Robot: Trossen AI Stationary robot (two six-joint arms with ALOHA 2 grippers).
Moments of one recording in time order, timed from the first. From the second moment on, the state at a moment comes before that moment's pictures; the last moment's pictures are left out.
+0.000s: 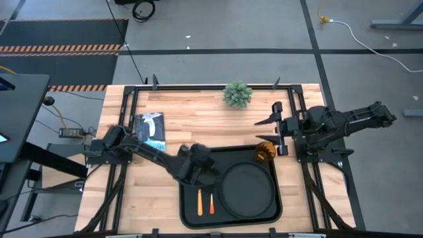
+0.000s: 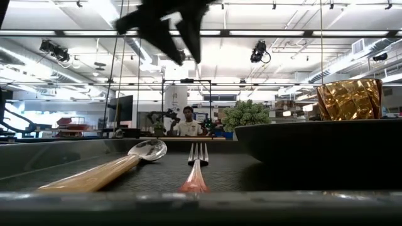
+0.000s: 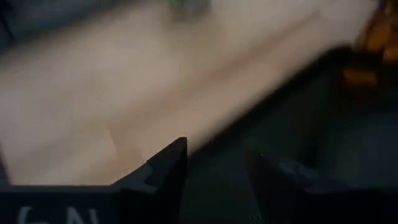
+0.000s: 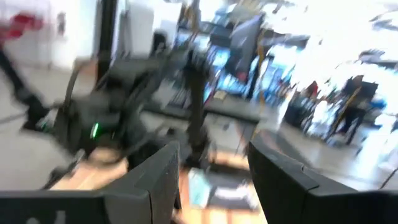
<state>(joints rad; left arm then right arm) -0.40 1.99 1.69 -1.08 -0.83 -1.34 0.19 0.72 0.68 0.12 0.13 -0.24</state>
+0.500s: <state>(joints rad) -0.12 1.99 1.69 -0.65 -0.97 -0.05 0.08 0.72 0.68 0.39 0.25 -0.50</state>
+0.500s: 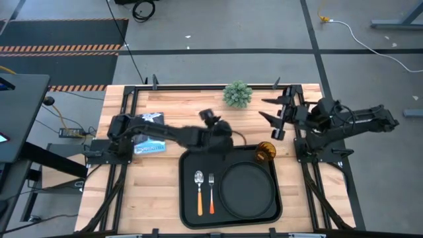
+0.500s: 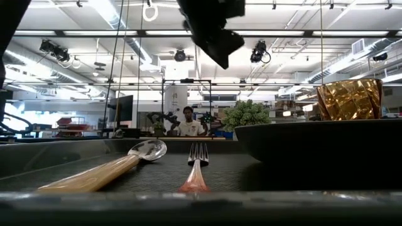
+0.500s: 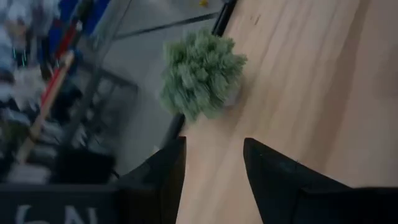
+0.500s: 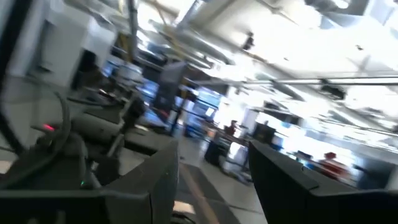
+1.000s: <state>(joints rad) 0.01 1.94 1.69 -0.60 -0.87 0.44 0.05 0.61 0.68 0.21 0.38 -0.36</state>
